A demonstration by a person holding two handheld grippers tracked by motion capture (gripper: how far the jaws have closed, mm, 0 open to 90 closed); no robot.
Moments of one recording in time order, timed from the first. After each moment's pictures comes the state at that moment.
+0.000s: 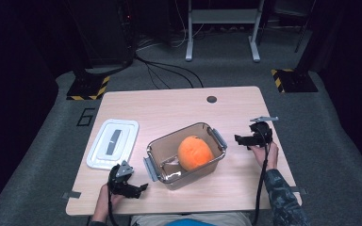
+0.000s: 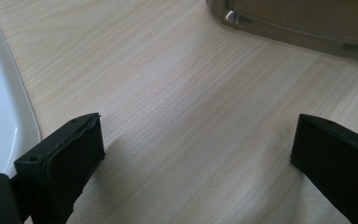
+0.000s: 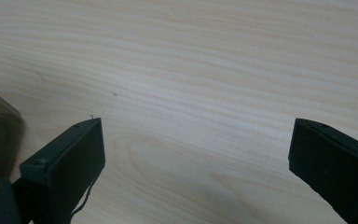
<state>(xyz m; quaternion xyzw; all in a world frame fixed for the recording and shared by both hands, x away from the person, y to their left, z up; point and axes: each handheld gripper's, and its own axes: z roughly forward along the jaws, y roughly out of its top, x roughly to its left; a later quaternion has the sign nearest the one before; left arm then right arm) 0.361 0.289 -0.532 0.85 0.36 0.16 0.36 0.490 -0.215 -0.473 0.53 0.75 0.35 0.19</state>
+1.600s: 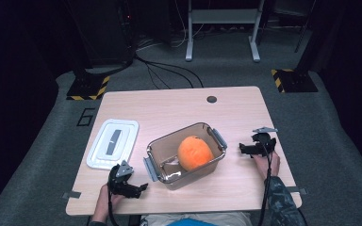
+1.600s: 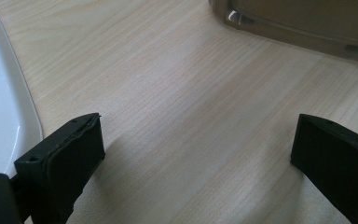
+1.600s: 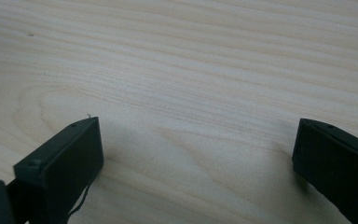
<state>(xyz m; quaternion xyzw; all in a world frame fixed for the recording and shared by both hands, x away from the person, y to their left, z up) 0.360 0.289 -0.531 0.84 0.37 0.16 0.36 0.487 -0.233 -0.528 0.55 0.74 0.32 0.23</state>
